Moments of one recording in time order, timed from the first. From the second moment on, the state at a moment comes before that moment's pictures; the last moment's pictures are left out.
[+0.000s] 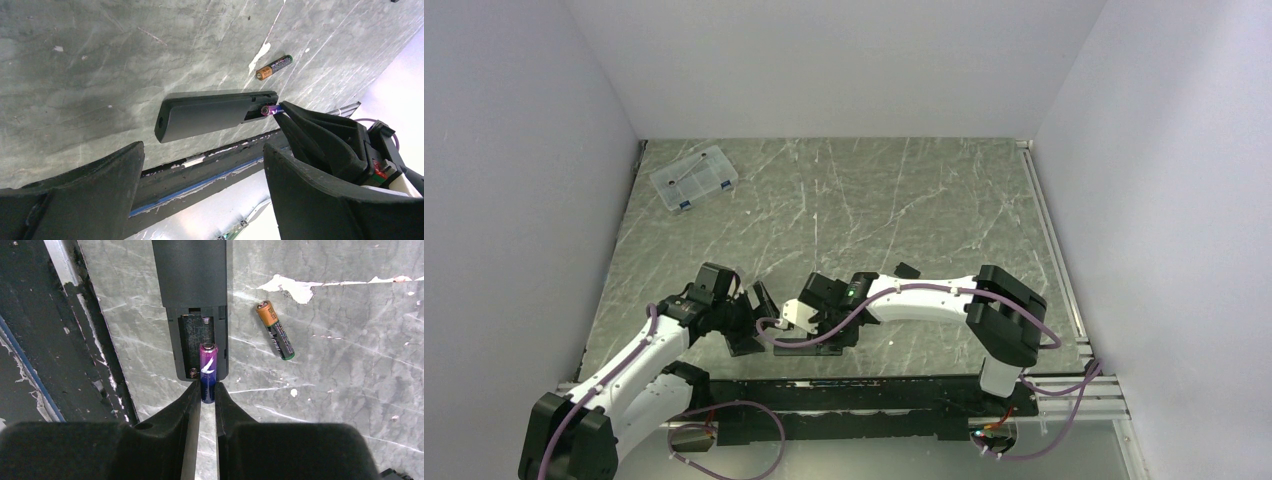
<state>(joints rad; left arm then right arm) -0.36 0.88 0.41 -0.60 0.43 -0.91 1.17 1.74 1.12 -0.64 -0.14 -0.31</state>
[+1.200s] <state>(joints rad) -0.36 0.89 0.41 -0.59 0.43 -0.91 1.18 1.74 1.13 -0.63 -0.14 -0.30</state>
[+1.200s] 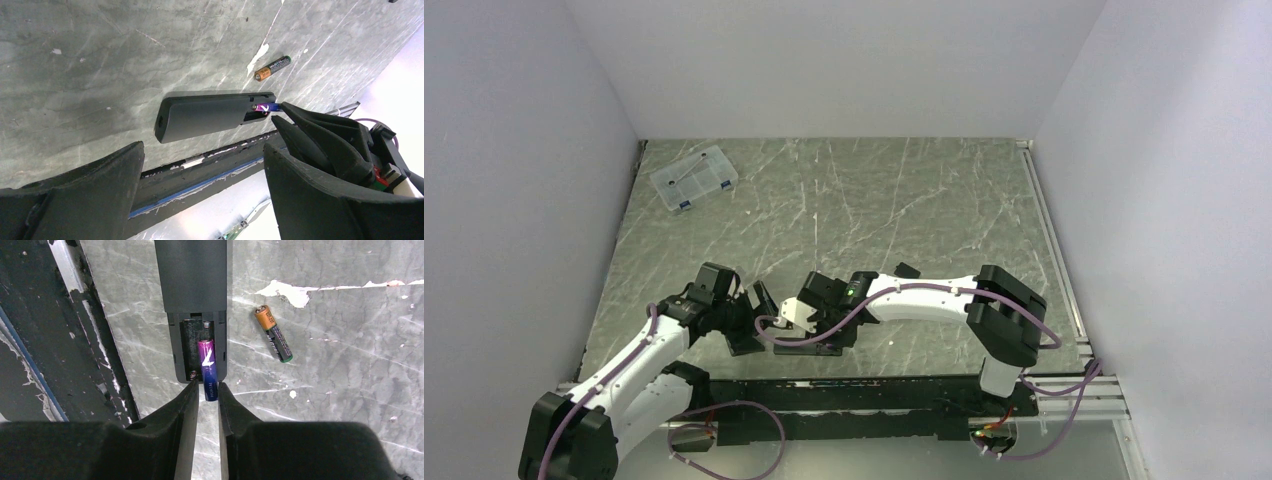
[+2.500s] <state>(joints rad) -0.35 0.89 0.41 -0.59 0.44 -0.91 1.17 1.78 1.14 -0.59 -0.16 -0.27</state>
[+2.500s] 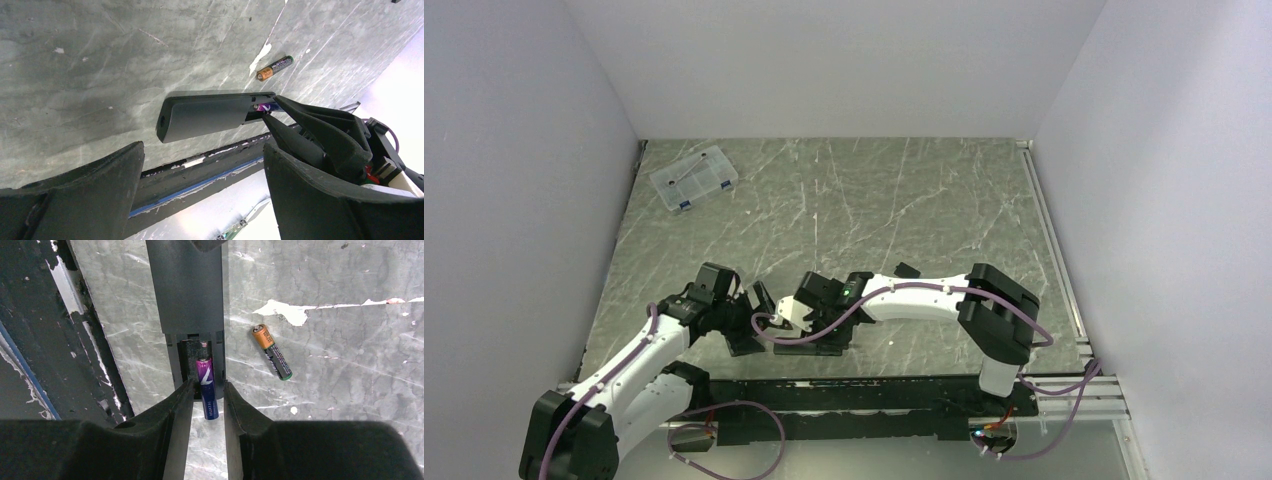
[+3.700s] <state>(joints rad) -0.35 0.89 0.41 -0.60 0.43 -0.91 1.17 1.79 1.15 -0.59 -0.15 -0.27</state>
